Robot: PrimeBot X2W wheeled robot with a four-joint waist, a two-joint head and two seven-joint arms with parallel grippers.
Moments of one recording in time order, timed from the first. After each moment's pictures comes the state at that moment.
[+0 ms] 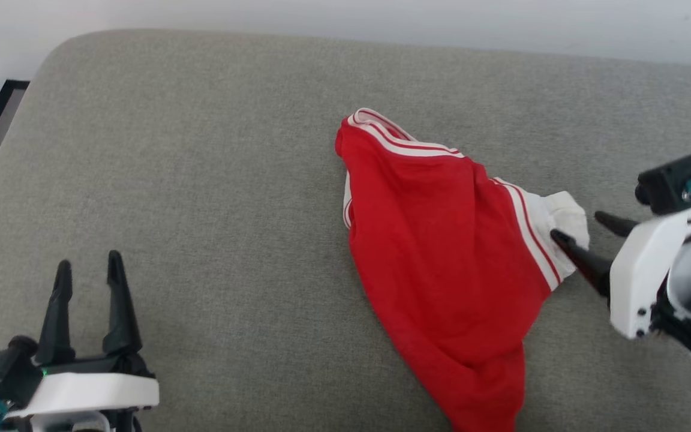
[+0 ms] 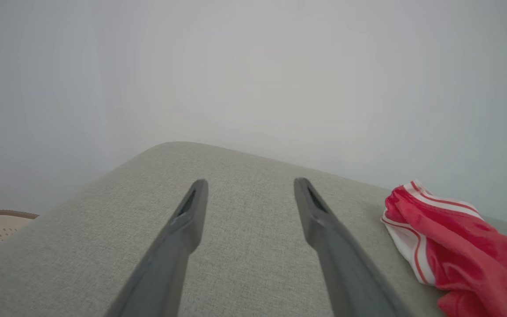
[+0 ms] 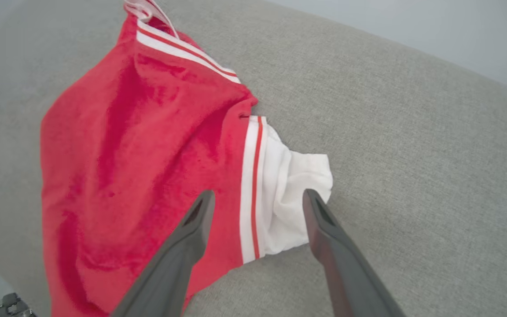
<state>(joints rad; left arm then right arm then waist) -0.01 0.08 0.14 0.01 -0.33 -0.13 -0.26 -0.30 -0.42 0.12 -0.16 0.54 0.13 0.84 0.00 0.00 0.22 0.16</state>
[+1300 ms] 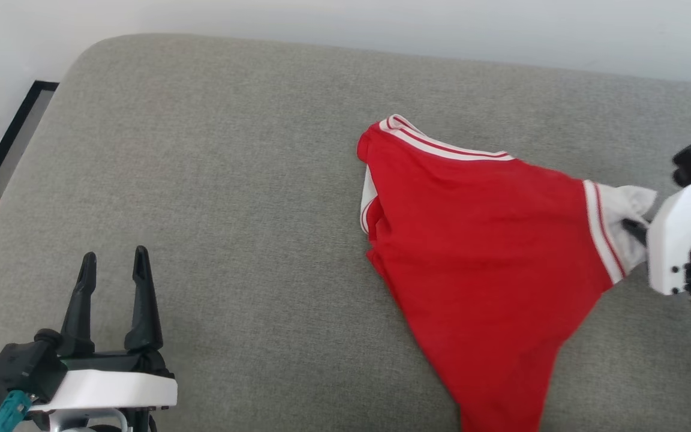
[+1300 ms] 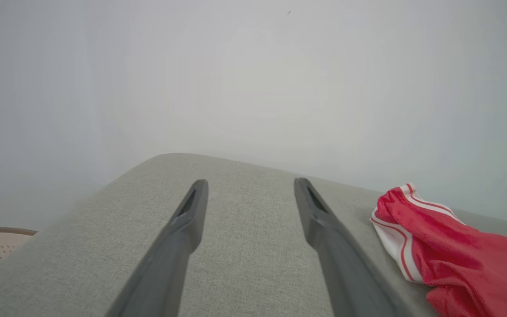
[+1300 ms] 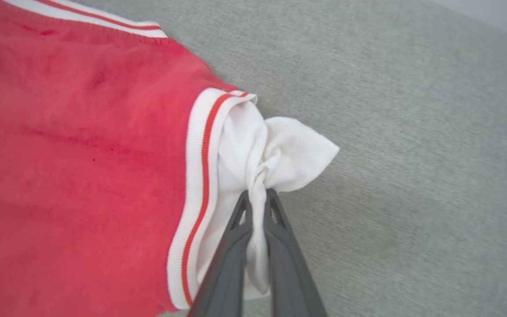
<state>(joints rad) -0.02 0.08 0.09 0.00 -0.30 -0.13 -0.26 -0.56 -0.56 0.31 0.45 0.65 0.13 0.65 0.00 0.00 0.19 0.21</state>
